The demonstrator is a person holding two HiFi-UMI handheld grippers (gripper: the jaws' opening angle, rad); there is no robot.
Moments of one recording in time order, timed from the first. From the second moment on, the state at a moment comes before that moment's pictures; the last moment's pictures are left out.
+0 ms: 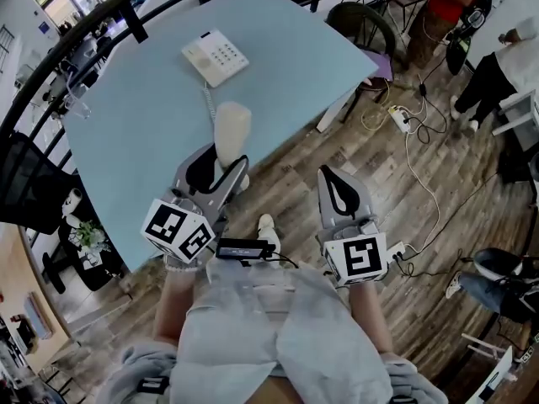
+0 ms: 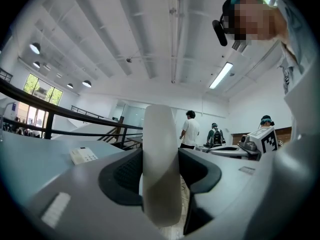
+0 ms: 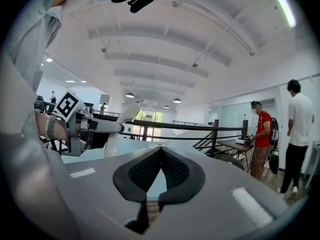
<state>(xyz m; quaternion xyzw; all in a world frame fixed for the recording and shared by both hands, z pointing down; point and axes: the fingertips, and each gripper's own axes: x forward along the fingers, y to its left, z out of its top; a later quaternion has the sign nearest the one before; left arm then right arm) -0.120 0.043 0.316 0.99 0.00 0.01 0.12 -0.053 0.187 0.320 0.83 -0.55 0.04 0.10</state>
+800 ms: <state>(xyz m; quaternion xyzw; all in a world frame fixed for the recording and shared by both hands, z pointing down) -0.048 -0.048 0.327 0.99 -0.03 0.00 0.15 0.029 0.085 0.320 0.80 -0.58 0.03 0.11</state>
